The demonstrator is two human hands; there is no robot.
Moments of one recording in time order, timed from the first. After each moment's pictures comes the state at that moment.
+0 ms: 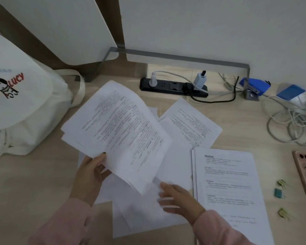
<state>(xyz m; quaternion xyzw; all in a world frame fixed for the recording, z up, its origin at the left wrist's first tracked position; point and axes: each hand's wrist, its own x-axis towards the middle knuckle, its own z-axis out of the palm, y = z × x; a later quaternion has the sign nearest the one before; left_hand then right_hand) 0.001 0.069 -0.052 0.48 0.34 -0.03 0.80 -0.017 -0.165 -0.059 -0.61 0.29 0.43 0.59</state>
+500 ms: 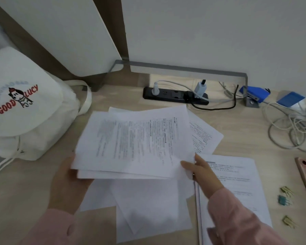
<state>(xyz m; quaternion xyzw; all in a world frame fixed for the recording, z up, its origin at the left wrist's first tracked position) -0.010 0.109 -0.022 0.38 0.22 -0.02 0.90 0.046 -0.192 -0.033 -0.64 0.22 0.24 0.70</state>
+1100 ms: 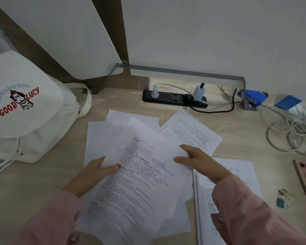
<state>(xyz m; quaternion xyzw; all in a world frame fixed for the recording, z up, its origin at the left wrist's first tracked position) 0.015 0.097 -0.028 0.75 0.17 -0.24 0.59 0.080 -0.198 -0.008 -0.78 -0.01 0.34 0.53</state>
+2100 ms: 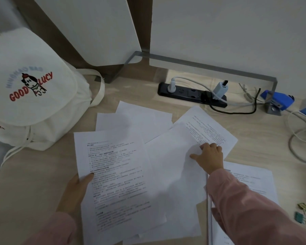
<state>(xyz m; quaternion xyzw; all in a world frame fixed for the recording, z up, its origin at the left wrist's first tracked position) -0.037 0.138 -0.083 0.65 0.44 -0.09 0.61 0.118 -0.180 -0.087 -0.97 0.10 0.19 0.09</state>
